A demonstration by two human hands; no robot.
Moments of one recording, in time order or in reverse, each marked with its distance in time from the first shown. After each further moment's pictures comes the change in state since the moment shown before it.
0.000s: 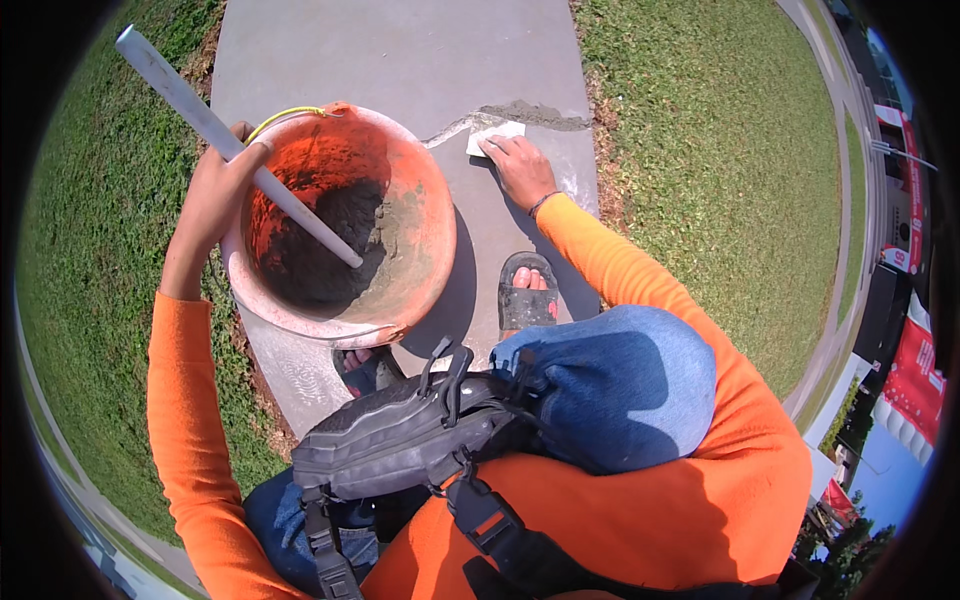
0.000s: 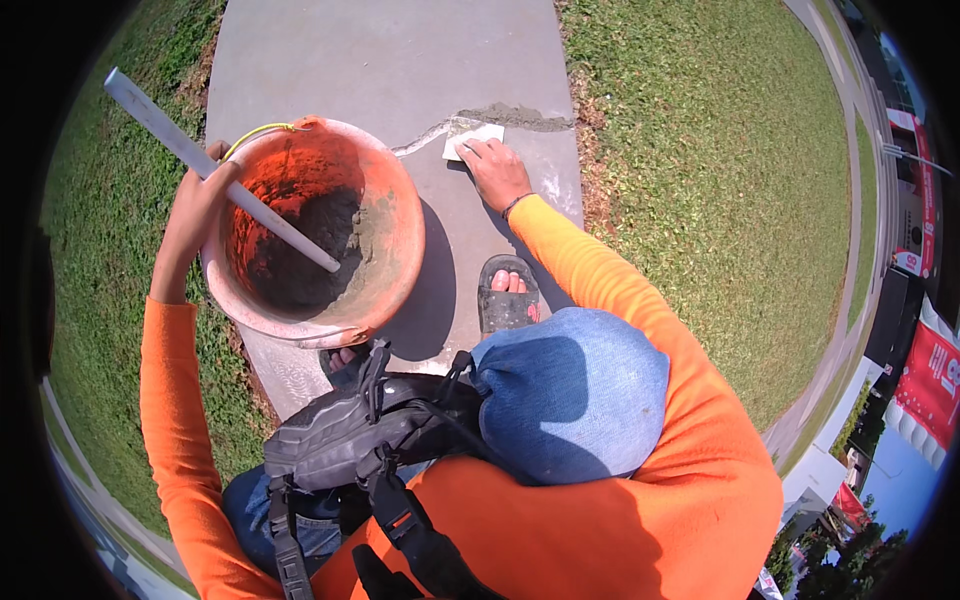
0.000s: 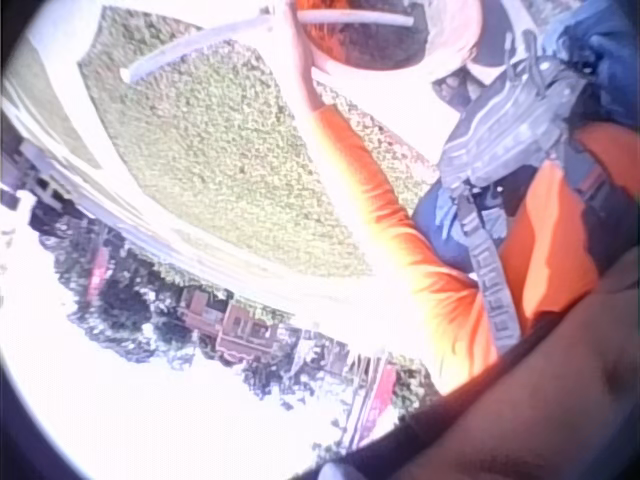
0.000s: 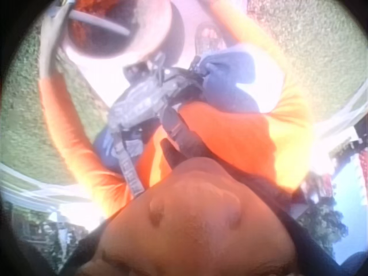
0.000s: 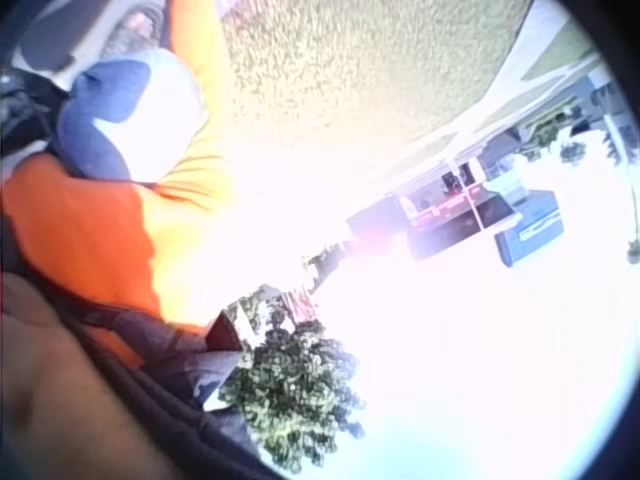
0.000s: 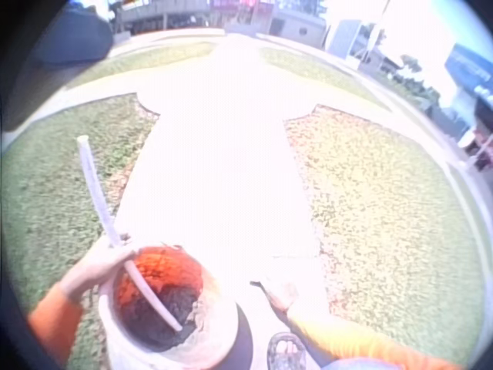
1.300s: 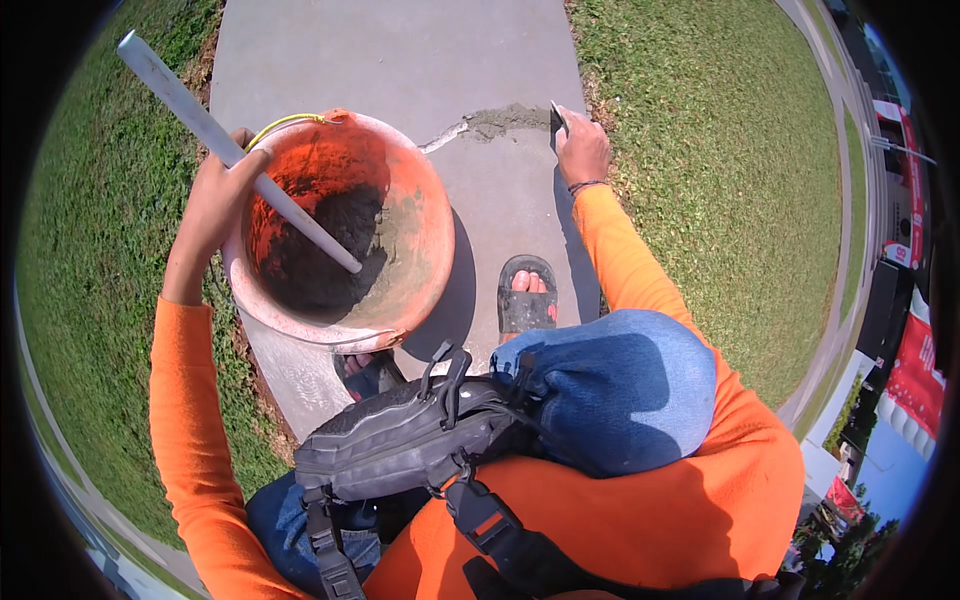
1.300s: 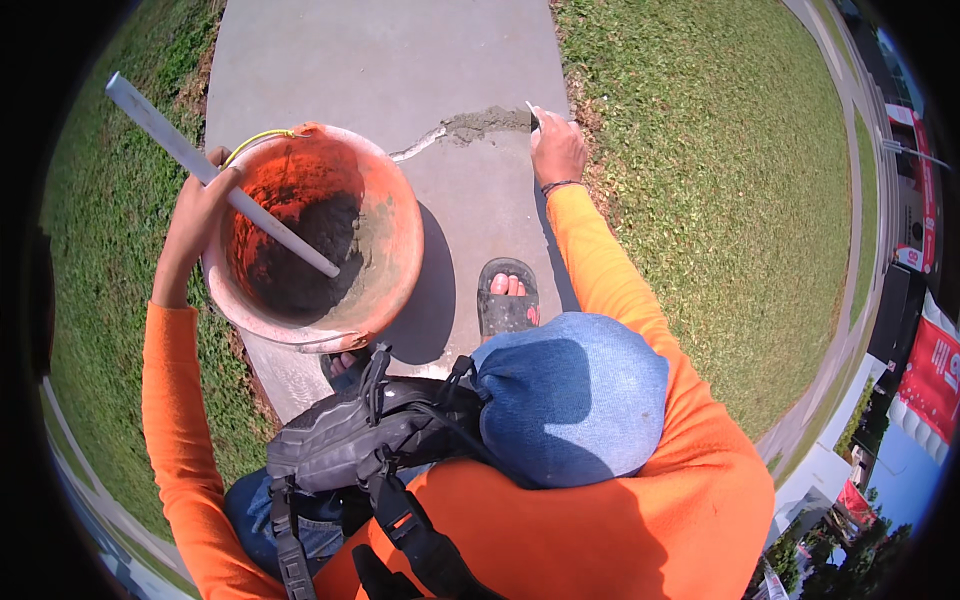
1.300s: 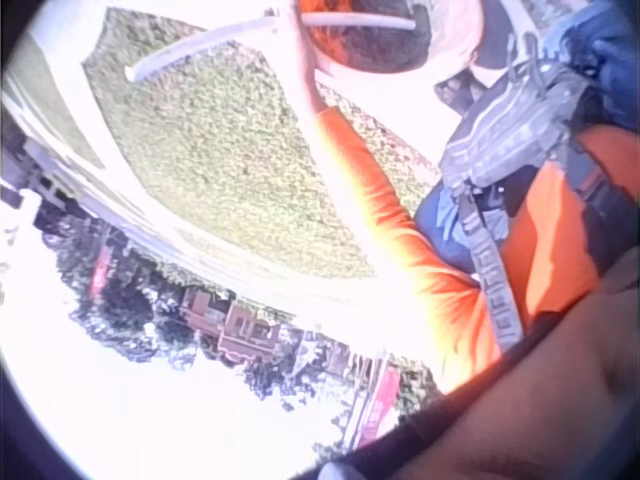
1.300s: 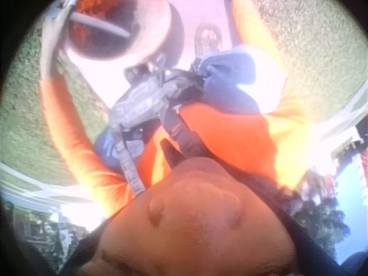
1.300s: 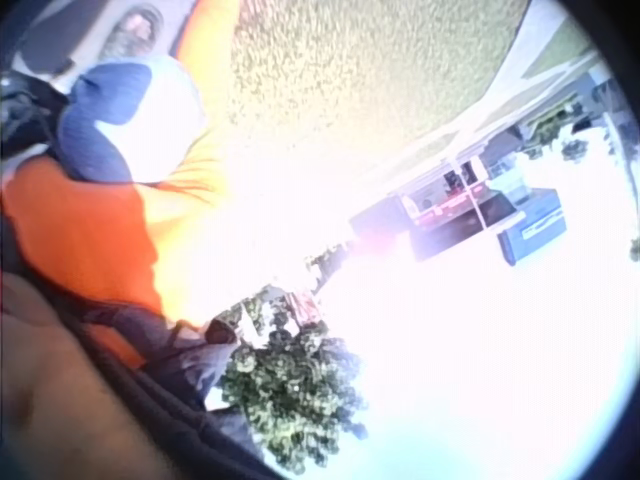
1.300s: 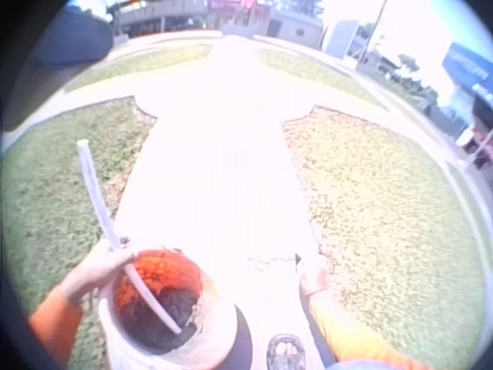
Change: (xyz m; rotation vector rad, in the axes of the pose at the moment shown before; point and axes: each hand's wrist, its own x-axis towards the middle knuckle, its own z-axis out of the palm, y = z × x) left_hand -0.001 0.006 -0.001 0.023 -0.003 0.001; right_hand 0.001 0.065 -0.038 -0.045 0.178 0.463
